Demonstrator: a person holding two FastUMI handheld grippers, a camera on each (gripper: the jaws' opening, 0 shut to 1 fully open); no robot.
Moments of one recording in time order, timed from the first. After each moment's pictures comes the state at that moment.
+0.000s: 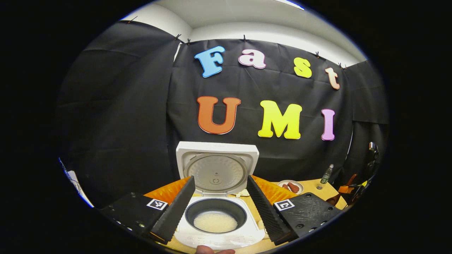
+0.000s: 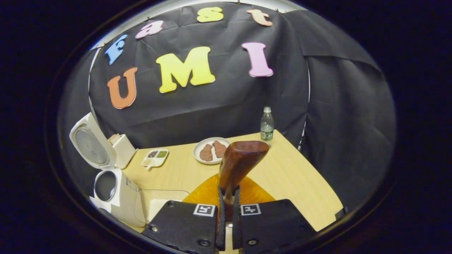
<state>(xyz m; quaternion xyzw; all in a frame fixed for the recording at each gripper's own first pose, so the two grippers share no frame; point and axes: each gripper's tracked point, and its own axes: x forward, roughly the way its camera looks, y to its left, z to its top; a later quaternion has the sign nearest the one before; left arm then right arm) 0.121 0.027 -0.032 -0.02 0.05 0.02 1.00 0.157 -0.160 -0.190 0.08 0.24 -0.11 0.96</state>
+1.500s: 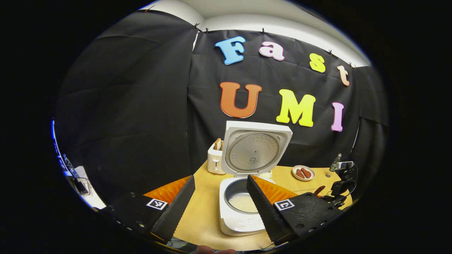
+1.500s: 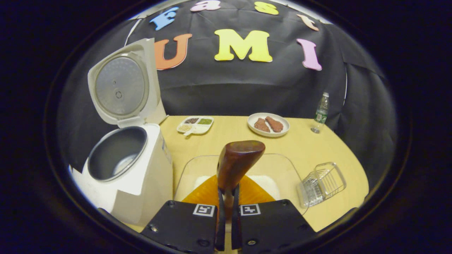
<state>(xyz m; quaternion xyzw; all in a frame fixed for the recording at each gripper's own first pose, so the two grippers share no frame) 0.061 0.128 -0.070 -0.04 0.13 0.05 0.99 0.163 0.060 -0.326 0.07 0.30 -0.01 0.95</state>
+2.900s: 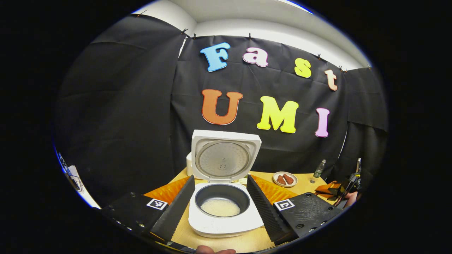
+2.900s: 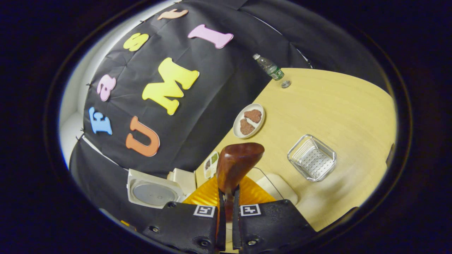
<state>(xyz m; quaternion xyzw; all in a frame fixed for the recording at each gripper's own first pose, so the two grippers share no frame) 0.056 0.045 -0.040 -0.04 0.09 0.01 0.99 0.149 -0.060 -0.214 0.49 0.24 -0.03 0.84</state>
